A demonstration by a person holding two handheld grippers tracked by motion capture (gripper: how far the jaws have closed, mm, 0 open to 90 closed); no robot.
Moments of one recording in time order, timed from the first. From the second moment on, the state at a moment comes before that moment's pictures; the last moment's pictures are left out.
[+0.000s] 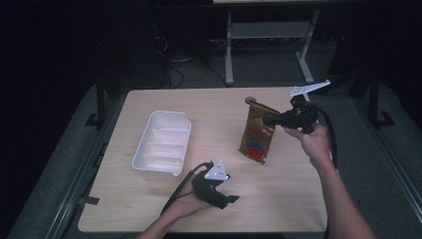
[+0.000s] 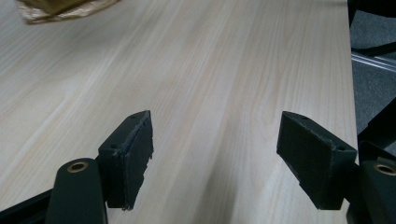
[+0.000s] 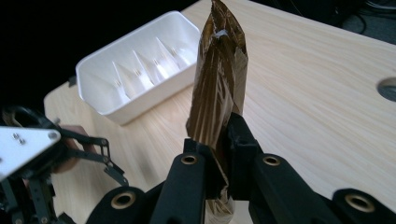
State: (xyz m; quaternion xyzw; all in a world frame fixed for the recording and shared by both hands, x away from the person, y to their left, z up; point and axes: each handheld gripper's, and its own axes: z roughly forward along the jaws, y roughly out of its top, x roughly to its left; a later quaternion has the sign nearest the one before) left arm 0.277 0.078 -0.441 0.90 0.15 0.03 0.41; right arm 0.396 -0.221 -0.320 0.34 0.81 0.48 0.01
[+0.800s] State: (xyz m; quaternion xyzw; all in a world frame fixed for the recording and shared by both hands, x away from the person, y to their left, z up) left arm 0.254 0.105 -0.449 0.90 0.15 0.03 0.41; right arm 0.417 -0.153 -0.306 0.29 0.83 0.48 -0.01
